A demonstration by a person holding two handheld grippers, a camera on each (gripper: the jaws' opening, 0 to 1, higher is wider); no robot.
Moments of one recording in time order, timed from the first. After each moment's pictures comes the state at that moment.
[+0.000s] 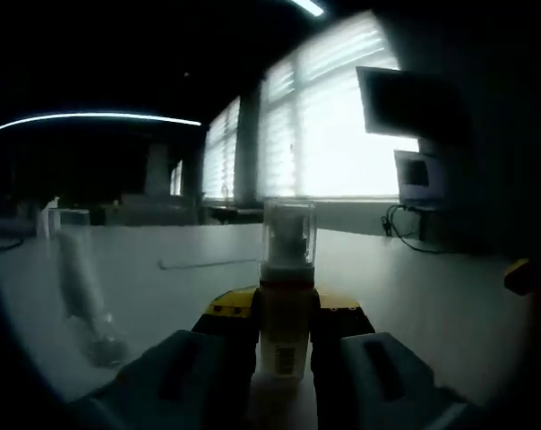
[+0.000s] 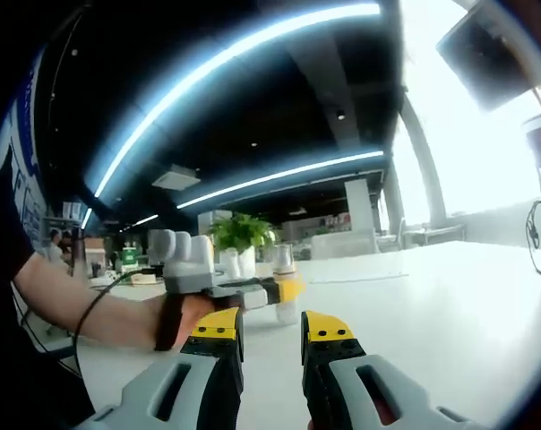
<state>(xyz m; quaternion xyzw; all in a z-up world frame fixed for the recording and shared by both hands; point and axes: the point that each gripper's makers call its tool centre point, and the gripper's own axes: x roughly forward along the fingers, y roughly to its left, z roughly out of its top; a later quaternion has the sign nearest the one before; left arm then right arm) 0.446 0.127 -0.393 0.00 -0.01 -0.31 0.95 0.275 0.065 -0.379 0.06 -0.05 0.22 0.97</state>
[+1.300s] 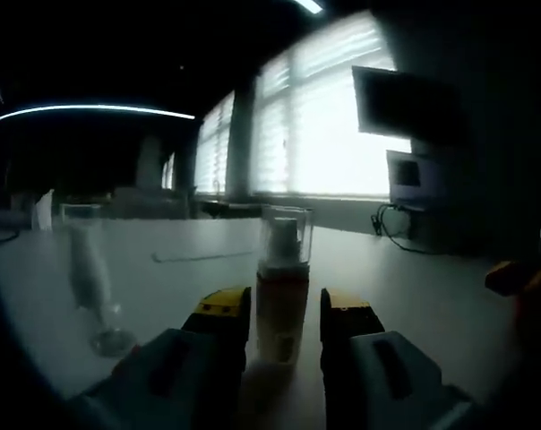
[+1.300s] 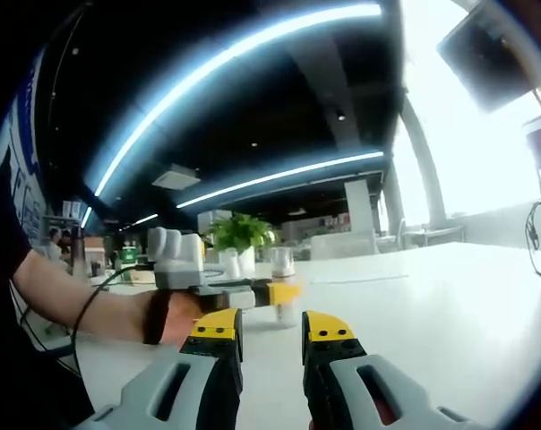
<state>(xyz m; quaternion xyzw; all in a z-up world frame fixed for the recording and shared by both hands) 0.433 0.132 -0.393 -0.02 0.01 -0.34 0.94 0.273 0.066 -0.377 0.06 -0.05 0.22 0.97</state>
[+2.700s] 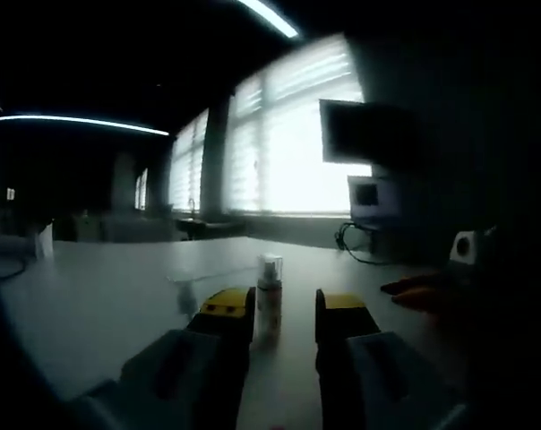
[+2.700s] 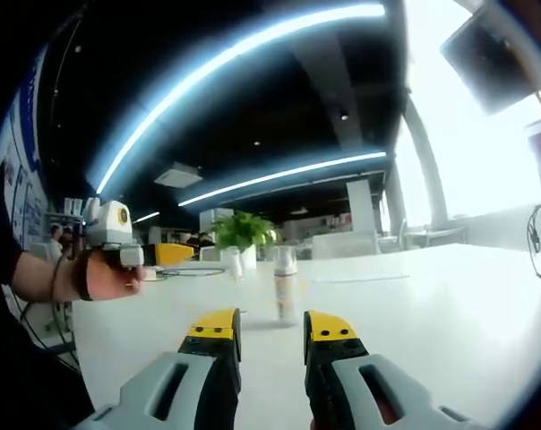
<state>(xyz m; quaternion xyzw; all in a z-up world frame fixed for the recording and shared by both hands) 0.329 0.228 -0.328 -0.02 -0.04 -0.41 0.91 0.273 0.065 -0.379 0.05 -0.04 0.22 0.97</state>
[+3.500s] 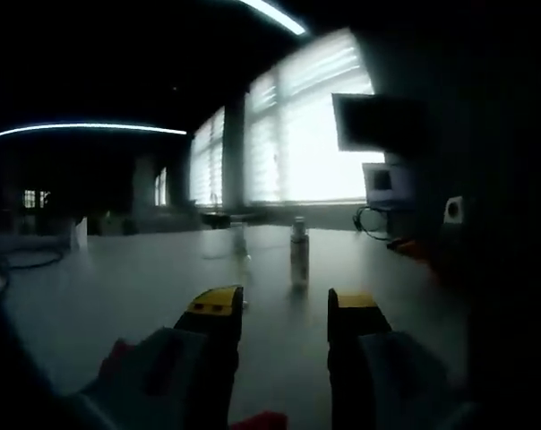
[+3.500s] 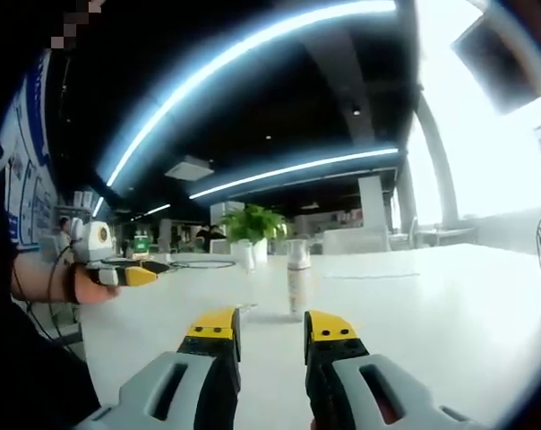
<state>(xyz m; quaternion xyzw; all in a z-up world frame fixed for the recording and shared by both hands) 0.298 0.310 -0.378 0.01 -0.03 -0.36 0.93 0.269 0.077 -0.384 0.04 -0.03 0.25 0.97</state>
